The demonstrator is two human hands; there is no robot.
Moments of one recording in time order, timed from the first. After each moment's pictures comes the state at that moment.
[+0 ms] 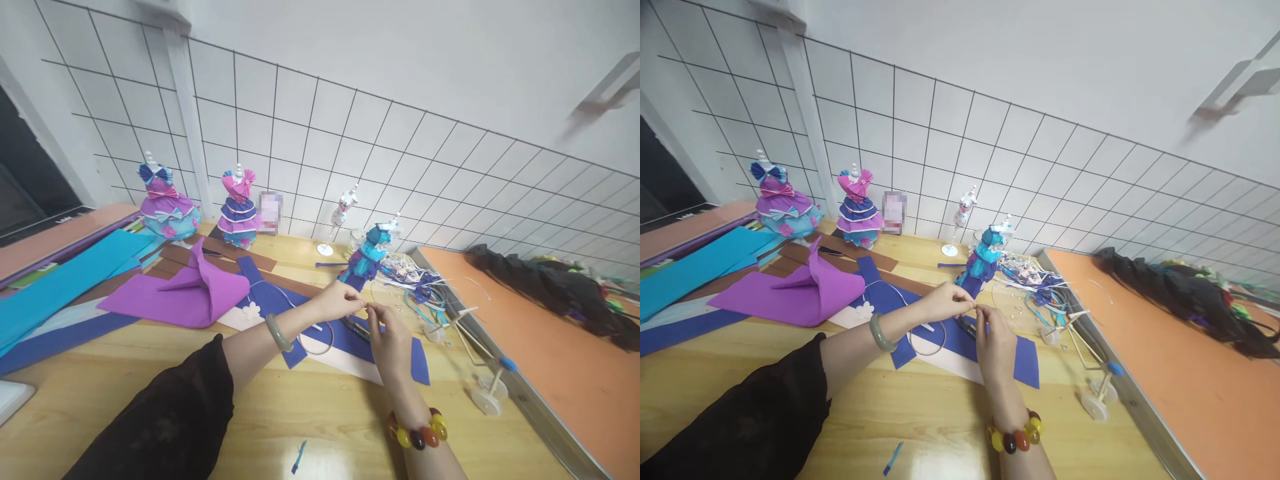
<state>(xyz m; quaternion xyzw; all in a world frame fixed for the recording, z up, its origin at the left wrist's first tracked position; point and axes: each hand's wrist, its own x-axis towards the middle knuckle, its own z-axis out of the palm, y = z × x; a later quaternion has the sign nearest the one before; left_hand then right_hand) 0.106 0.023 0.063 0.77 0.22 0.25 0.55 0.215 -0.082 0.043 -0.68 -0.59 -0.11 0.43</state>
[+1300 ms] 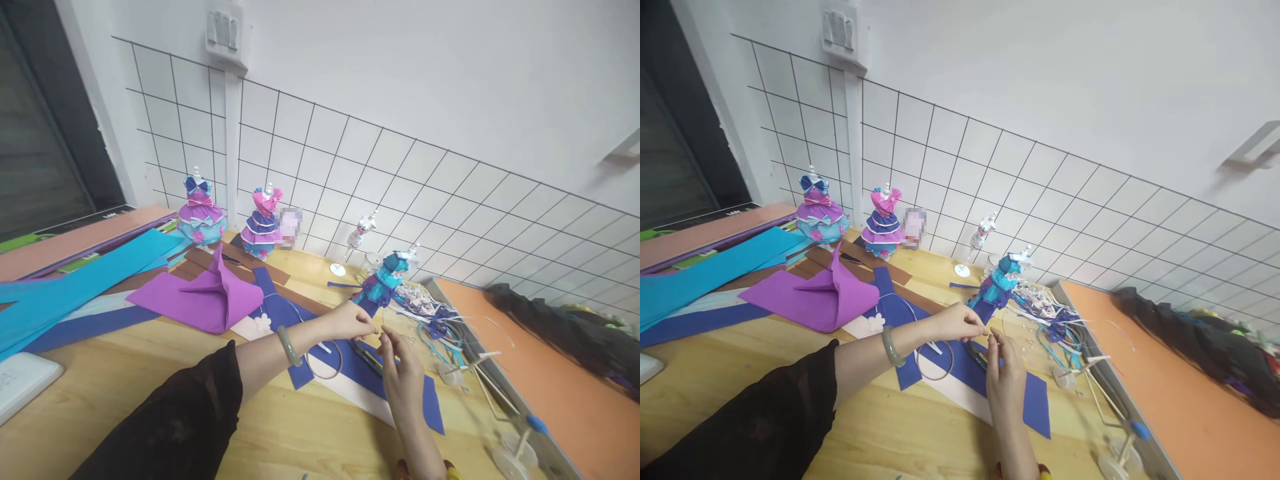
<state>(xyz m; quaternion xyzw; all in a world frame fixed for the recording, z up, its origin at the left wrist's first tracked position) 0.102 0.030 0.060 0.76 0.21 0.22 0.58 0.214 -0.082 0.043 -0.67 -0.58 -0.05 0.46</state>
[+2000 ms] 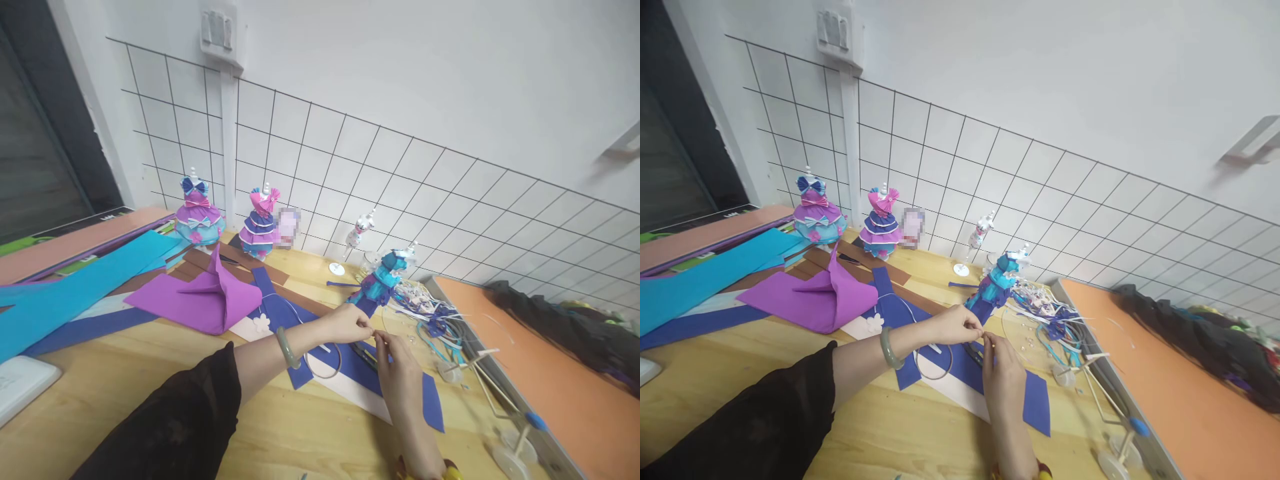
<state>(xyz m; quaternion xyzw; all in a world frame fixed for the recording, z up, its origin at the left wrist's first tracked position) 0.098 0.026 0.067 0.83 0.24 0.21 0.45 0.219 -0.080 0.038 -0.67 -0.62 -0.13 0.37</state>
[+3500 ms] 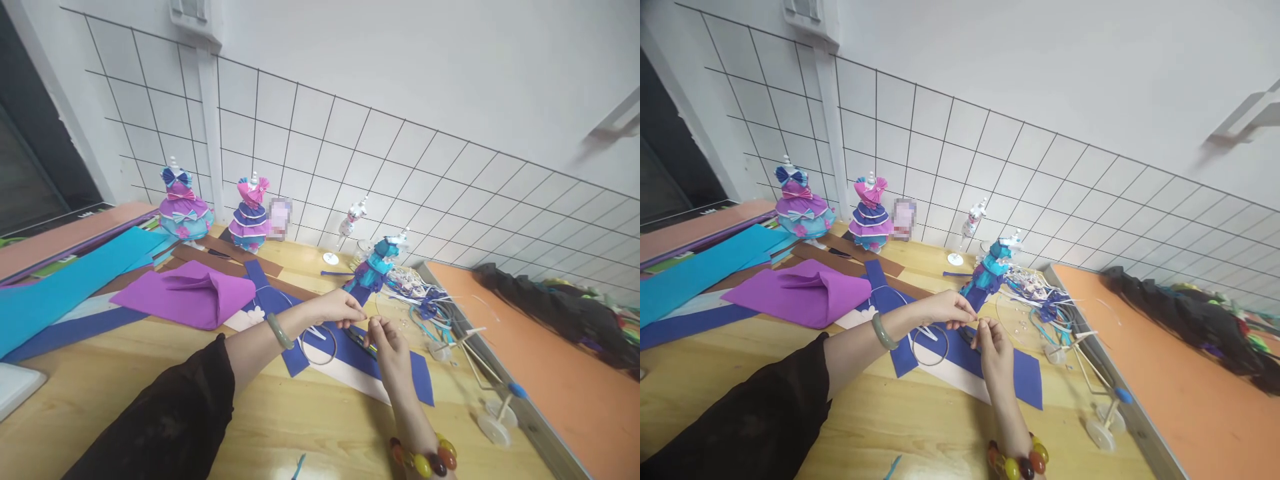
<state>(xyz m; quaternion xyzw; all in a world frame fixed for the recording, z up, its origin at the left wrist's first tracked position) 0.095 0.040 0.065 0.72 0.20 0.14 0.65 0.204 -0.079 0.052 -0.64 -0.49 0.22 0.55</state>
